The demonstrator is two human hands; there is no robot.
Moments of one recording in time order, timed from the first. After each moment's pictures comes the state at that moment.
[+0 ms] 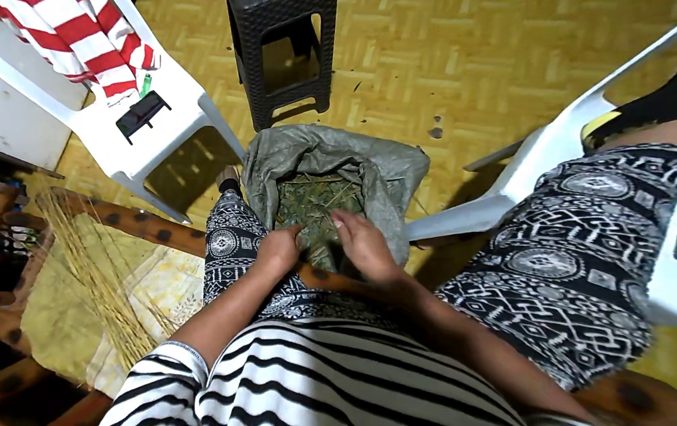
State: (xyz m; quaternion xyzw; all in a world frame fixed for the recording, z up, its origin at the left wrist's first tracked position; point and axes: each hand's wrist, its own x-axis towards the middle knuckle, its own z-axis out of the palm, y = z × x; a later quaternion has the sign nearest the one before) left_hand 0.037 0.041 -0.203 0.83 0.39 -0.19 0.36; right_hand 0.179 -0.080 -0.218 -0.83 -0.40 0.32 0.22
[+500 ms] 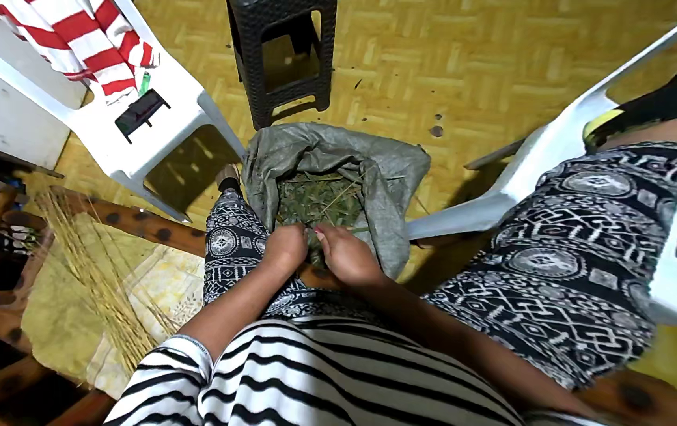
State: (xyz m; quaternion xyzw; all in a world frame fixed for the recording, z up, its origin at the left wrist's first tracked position) left_hand 0.052 0.035 -0.204 0.83 0.40 -0.18 0.35; right_hand 0.149 -0.071 -0.208 -0.82 -0.44 0.35 0.12
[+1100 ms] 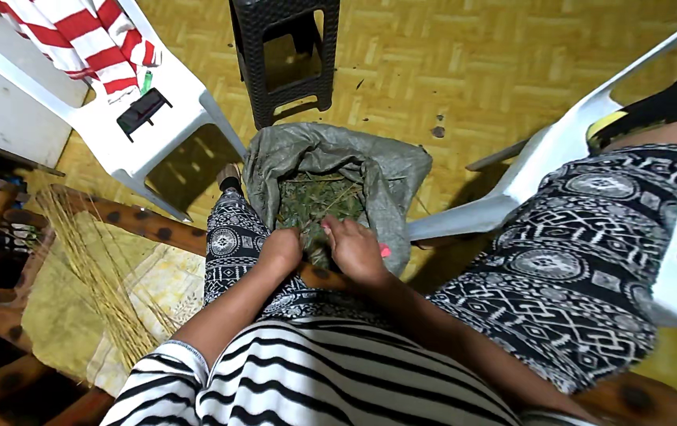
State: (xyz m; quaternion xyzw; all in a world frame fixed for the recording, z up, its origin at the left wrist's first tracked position) left_hand 0.040 0.039 -0.204 0.83 0.39 -0.20 0.35; right_hand 0.158 -0.075 -0.238 -0.85 -0.47 0.22 0.13
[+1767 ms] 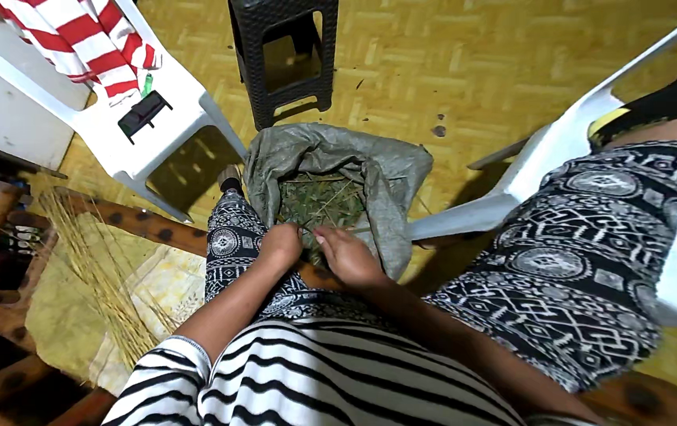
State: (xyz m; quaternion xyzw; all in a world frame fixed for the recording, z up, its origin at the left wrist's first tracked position) left_hand 0.047 0.046 -0.203 0.81 0.41 -0.21 0.36; right_hand 0.151 -0.077 -0.212 -0.79 -0.45 0.37 0.17
